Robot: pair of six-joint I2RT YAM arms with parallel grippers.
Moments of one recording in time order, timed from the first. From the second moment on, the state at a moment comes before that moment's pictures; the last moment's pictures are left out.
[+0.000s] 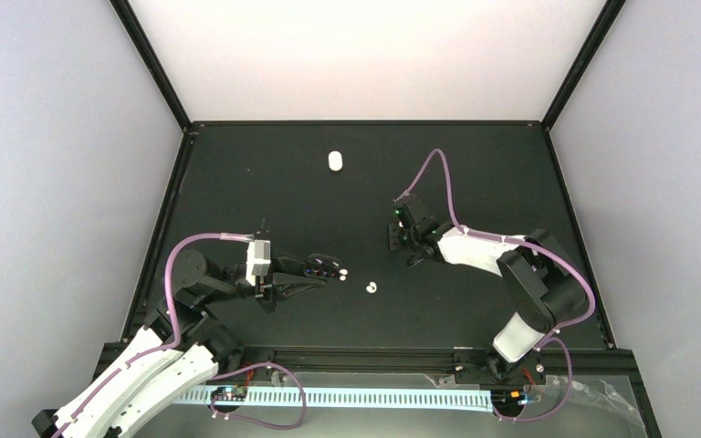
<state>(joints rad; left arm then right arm) -0.70 0.44 0.58 0.02 0.72 -0.22 0.63 1.64 0.83 -0.10 0.09 0.49</state>
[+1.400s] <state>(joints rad) -0.70 0.45 0.58 0.02 0.72 -0.22 0.69 1.70 0.87 -0.10 0.04 0.44</state>
